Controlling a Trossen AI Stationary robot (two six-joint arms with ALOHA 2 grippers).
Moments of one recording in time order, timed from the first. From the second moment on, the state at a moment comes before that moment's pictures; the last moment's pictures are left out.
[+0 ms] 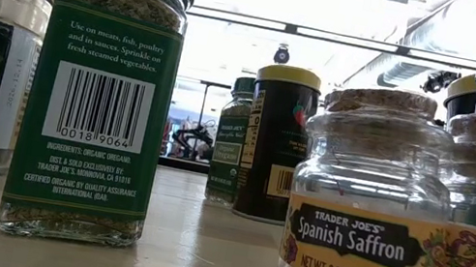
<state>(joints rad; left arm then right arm) -0.80 1.96 1.97 -1.50 -1.25 -1.15 0.52 0.79 0.93 -0.57 -0.06 0.56</state>
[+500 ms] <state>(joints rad) -0.79 1.96 1.97 -1.46 -1.22 -1.17 0.86 1.42 1.35 -1.26 0.03 1.21</state>
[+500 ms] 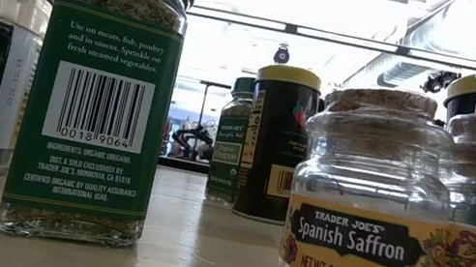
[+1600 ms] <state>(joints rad) -0.79 1.96 1.81 -1.41 -1.35 -1.19 0.77 1.72 1.42 -1.22 0.00 1.82</state>
